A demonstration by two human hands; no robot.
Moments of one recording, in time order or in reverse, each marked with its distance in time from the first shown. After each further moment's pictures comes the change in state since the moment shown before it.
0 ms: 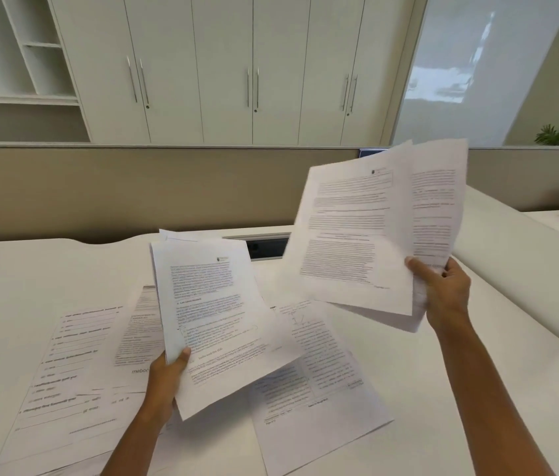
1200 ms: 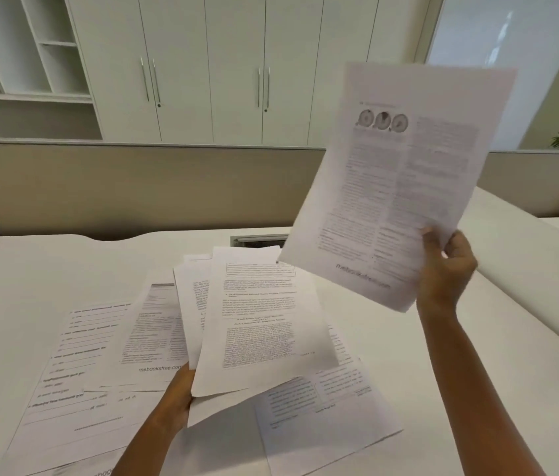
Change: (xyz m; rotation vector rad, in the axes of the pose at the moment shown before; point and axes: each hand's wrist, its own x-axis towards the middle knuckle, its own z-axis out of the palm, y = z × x) left_hand -0.024 0.006 0.009 -0.069 -0.344 0.005; right_hand -0.016 -0.034 0.051 -0.032 0.207 -0.363
